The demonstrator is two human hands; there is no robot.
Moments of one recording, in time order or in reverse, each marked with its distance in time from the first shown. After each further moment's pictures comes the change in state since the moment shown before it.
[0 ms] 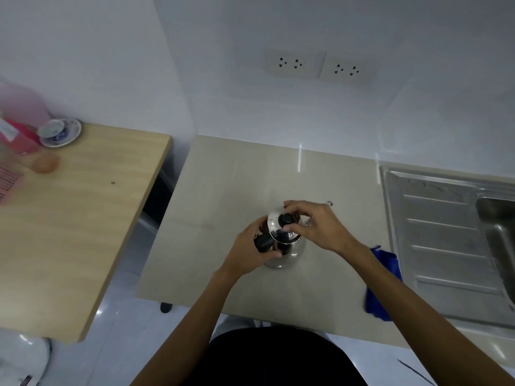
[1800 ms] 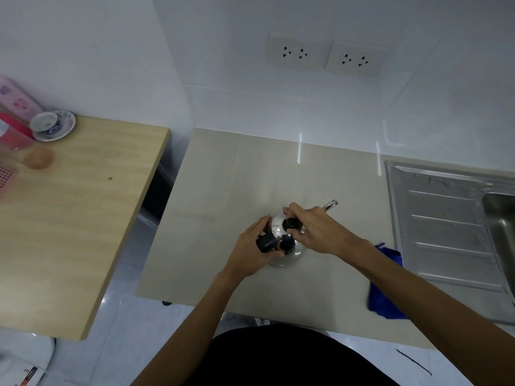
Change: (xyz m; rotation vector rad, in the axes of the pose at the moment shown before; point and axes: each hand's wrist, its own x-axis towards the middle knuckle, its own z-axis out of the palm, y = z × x) left_hand 0.000 -0.001 0.000 0.004 -0.020 -0.006; right_hand 0.008 -0.003 0.009 -0.298 -0.227 0.012
